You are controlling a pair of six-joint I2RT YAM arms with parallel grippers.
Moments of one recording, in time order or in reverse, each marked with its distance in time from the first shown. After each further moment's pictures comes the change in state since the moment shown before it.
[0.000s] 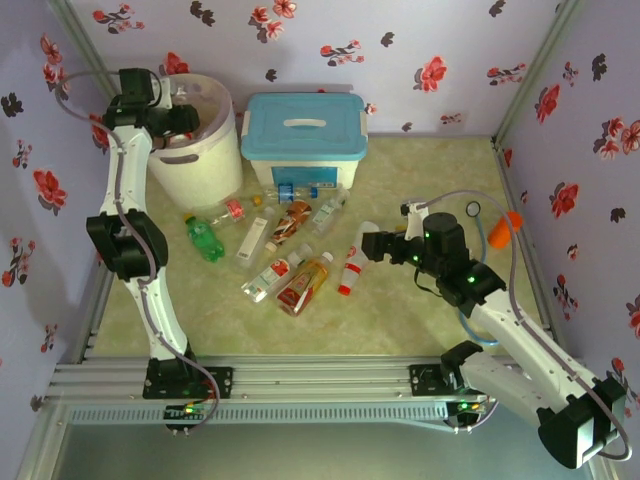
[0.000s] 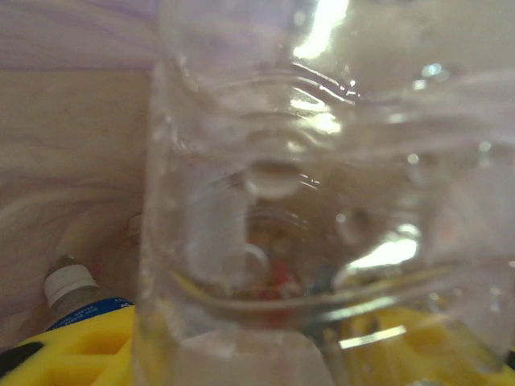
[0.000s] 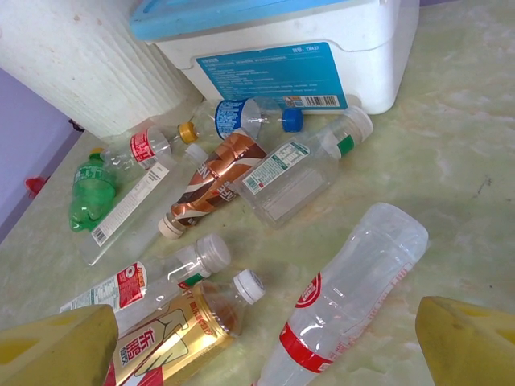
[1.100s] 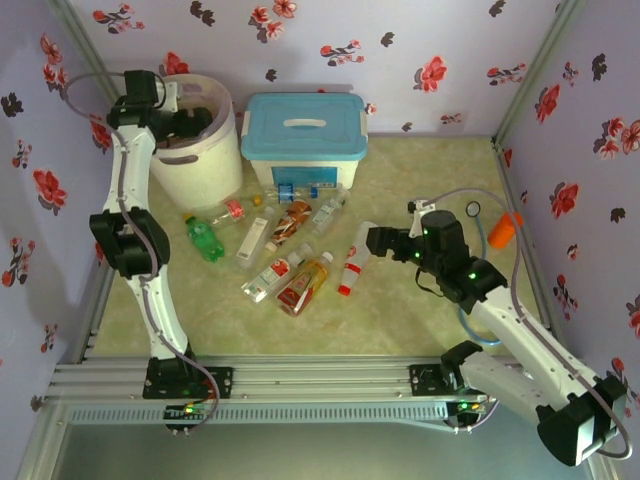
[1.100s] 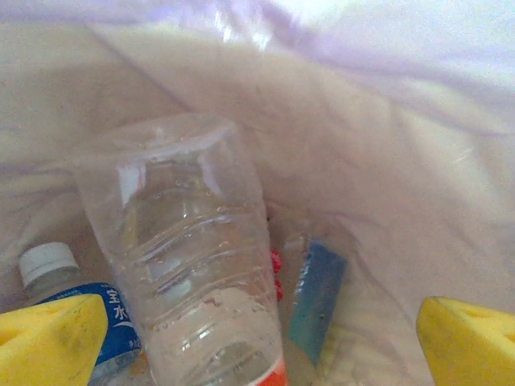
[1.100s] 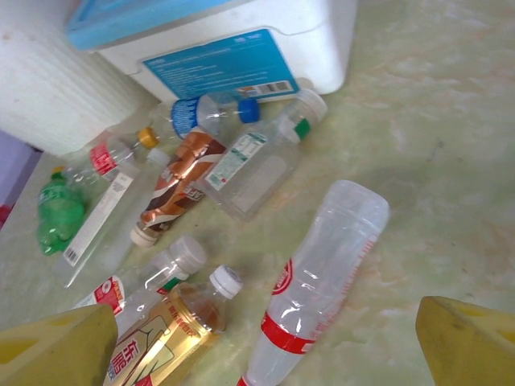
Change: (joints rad) left arm -0.008 0.008 0.023 -0.038 0.038 0.034; right arm 0.000 0.024 0.061 -0.127 0.114 0.130
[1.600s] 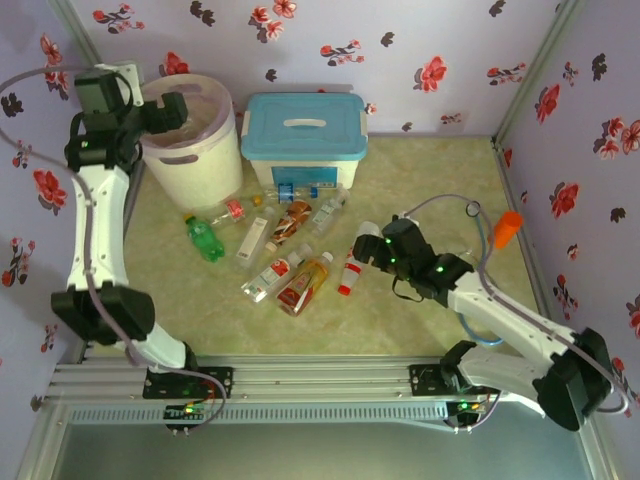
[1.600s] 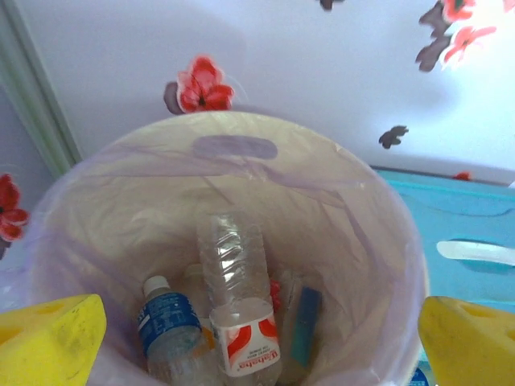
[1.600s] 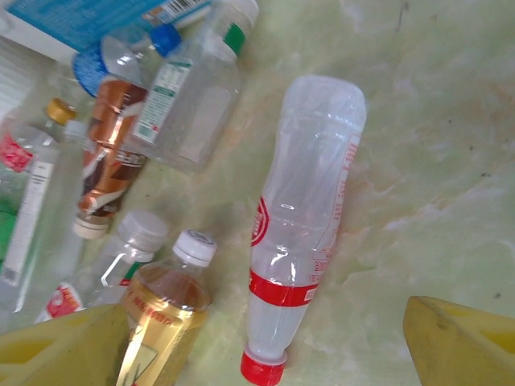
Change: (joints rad) left arm -0.003 -0.592 -0.458 0.260 -0.160 -0.034; right arm 0.188 0.198 -0.024 -0.006 0.192 0.337
